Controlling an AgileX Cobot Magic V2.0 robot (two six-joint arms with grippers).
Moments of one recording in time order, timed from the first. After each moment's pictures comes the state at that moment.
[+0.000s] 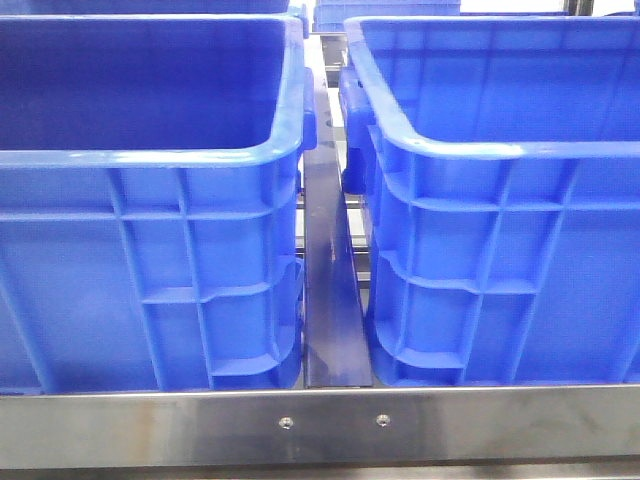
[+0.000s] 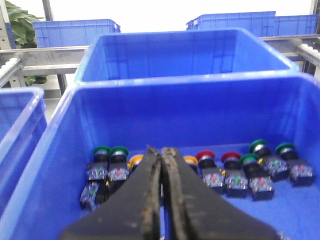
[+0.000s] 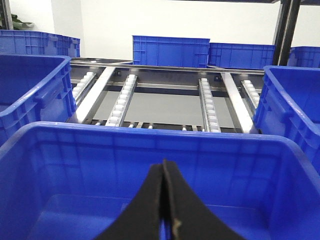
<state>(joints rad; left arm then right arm) -0.11 0.18 -0.38 0.23 0.31 -0.25 -0.11 0.64 -0.52 1.82 0.13 -1.84</state>
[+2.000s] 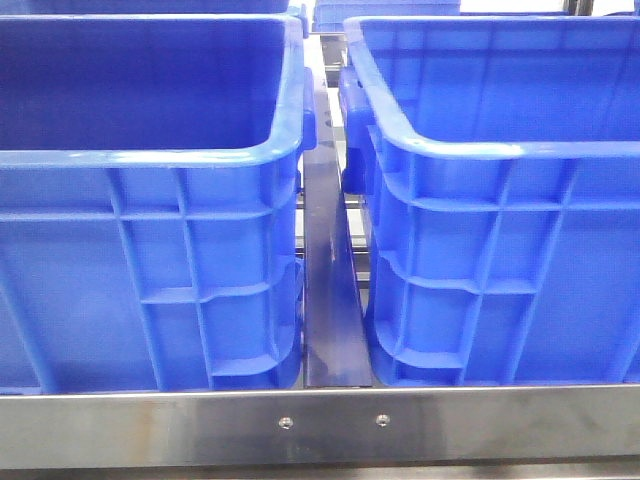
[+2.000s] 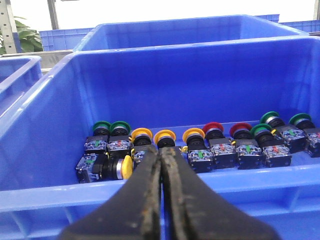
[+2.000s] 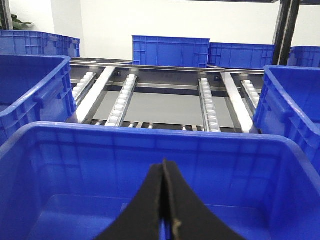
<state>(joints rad) -0.03 -0.01 0.00 0.24 0.03 -0.25 -0.11 0.64 -0.52 1.82 0.13 -1.84</state>
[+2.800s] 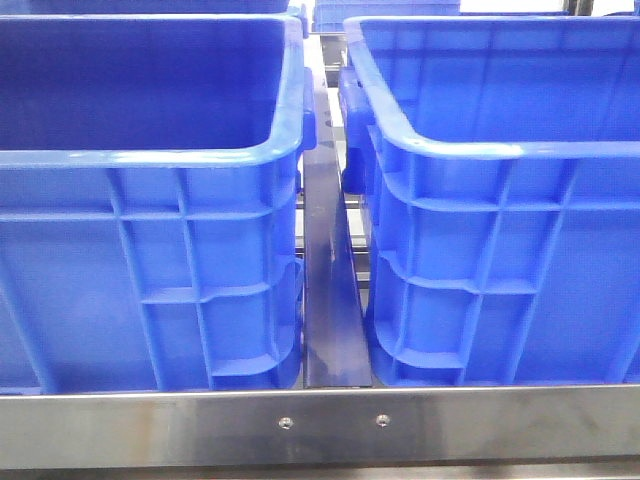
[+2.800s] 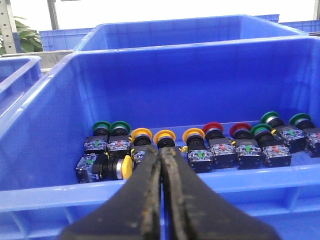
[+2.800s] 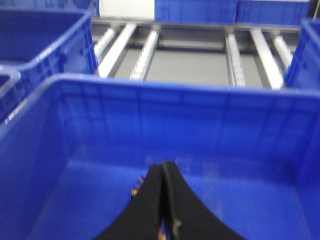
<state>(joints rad) -0.03 -0.01 0.00 0.24 0.03 -0.25 -0.11 0.64 -0.52 0.99 0.23 -1.02</state>
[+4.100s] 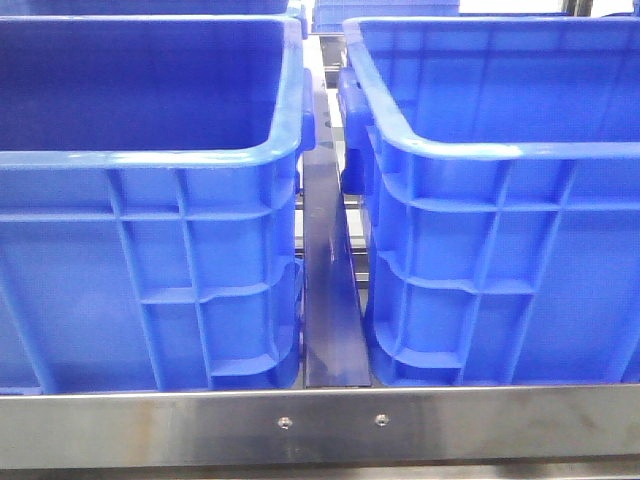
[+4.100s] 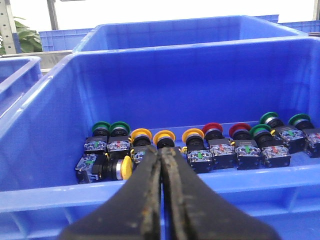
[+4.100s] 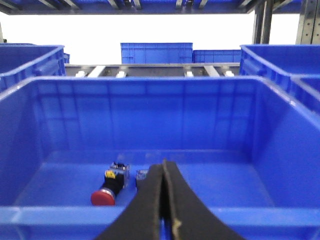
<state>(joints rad) -0.03 -0.01 0.00 0.24 0.03 -0.25 0.00 -0.01 -0.02 0.08 -0.02 -0.05</state>
